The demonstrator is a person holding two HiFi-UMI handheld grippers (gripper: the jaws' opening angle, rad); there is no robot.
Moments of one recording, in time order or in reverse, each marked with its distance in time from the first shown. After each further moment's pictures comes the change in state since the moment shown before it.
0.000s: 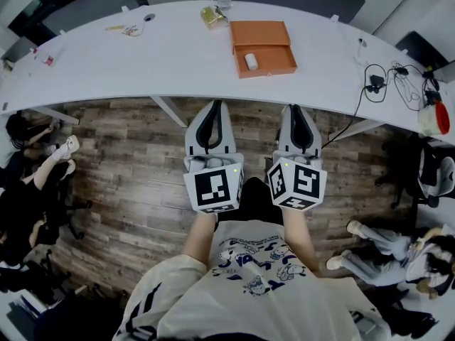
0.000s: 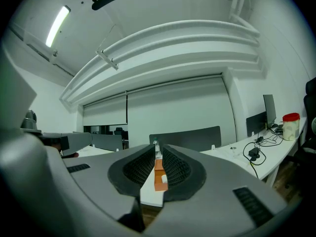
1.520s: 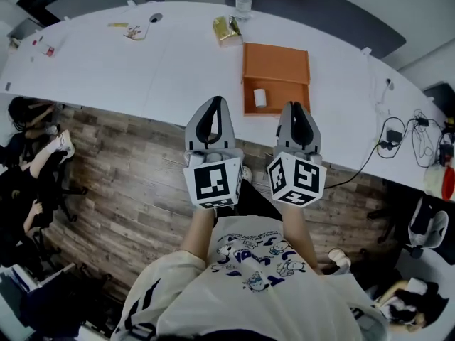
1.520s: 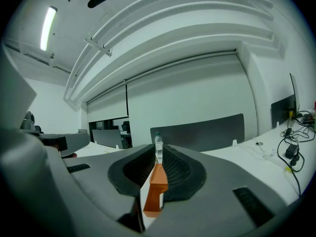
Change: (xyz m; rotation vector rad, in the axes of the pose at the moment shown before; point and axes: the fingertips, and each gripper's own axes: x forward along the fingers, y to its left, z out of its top) left arm 0.204 0.039 -0.036 -0.016 0.094 0.153; right arm 0.230 -0.037 -0.017 0.020 0.112 0.124
